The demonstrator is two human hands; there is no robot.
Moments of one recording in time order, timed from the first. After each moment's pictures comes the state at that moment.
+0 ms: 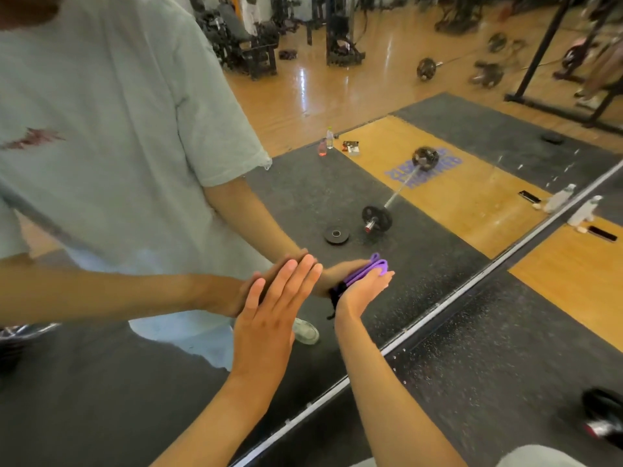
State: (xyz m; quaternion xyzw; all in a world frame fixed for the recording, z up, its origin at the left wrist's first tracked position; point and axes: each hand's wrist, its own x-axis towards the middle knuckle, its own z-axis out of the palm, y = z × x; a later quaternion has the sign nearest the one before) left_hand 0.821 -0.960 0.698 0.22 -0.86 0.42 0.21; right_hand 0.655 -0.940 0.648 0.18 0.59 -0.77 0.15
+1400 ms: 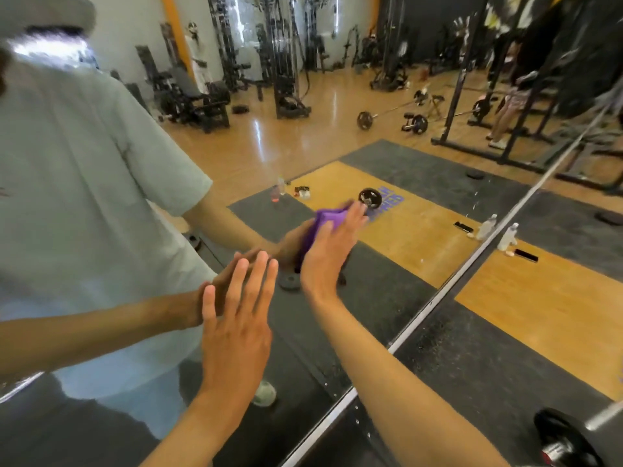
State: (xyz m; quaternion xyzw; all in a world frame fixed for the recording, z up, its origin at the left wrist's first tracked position) left_hand 0.692 -0.920 0.762 0.27 -0.88 0.30 0.26; right_hand 0.506 -0.910 0.782 -0.16 0.68 -0.70 -0.12
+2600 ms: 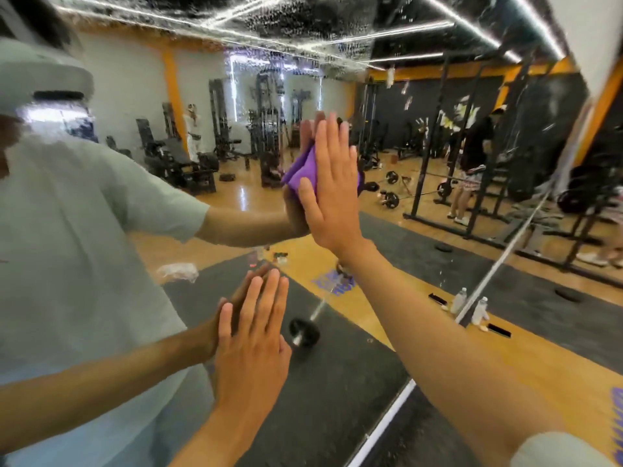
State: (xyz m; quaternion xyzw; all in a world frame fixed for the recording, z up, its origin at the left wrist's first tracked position) left_hand 0.583 -0.908 0.817 0.26 -0.87 0.22 0.36; right_hand 0.390 -0.881 0.983 -0.52 0.60 -0.46 -0.40
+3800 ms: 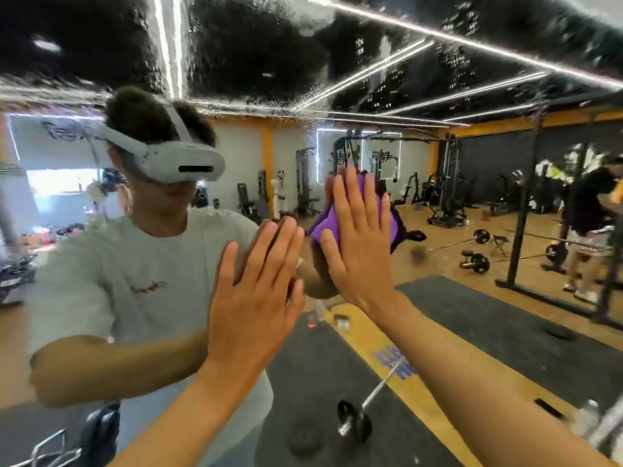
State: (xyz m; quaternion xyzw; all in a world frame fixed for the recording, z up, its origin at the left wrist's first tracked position) left_hand 0.445 -0.921 0.984 0.26 -0.72 0.42 0.49; right_hand 0.267 -0.861 1.033 -0.54 0.58 -0.41 -0.45
